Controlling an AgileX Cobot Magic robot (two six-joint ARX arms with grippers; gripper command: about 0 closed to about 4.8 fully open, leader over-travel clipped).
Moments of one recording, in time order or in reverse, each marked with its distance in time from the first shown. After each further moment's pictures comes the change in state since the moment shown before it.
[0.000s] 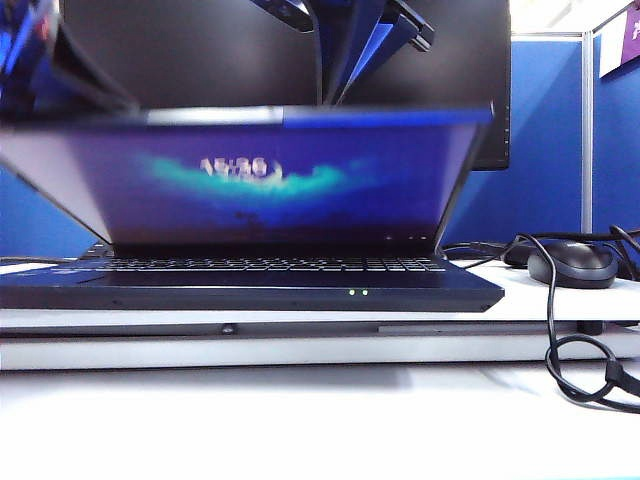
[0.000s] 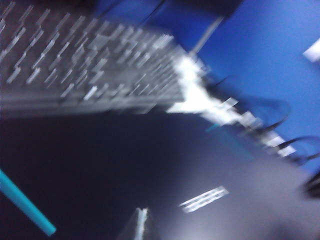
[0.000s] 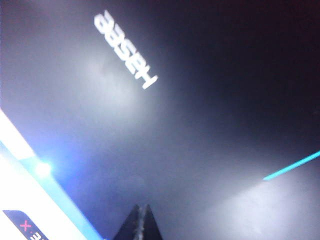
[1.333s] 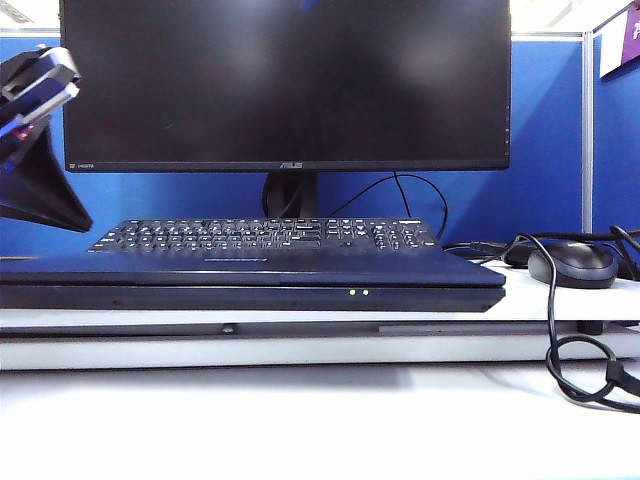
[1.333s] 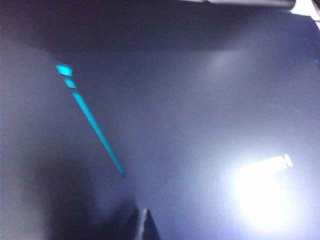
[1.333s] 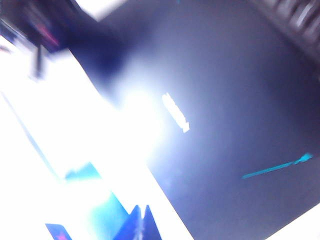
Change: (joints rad) left arm -0.047 0.016 -0.005 -0.306 -0.248 0.173; right arm 0.074 -0.202 0.002 0.063 -0.003 0.037
